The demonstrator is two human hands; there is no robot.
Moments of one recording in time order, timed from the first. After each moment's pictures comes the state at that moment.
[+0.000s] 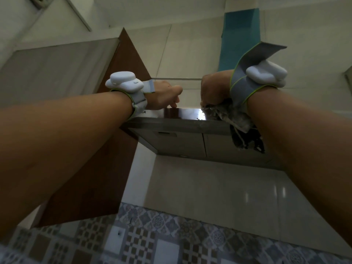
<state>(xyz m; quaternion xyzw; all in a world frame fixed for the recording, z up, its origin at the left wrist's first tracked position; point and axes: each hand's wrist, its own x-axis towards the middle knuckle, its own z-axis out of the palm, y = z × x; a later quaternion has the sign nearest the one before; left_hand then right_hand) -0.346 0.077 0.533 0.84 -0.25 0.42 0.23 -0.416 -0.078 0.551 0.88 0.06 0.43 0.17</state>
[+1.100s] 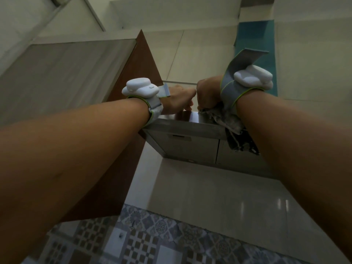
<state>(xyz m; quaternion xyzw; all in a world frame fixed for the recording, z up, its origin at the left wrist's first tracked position) -0.333 0.097 0.521 0.78 -0.31 0.42 0.34 -0.393 -0.005 0.555 0.85 0.03 0.40 0.35</state>
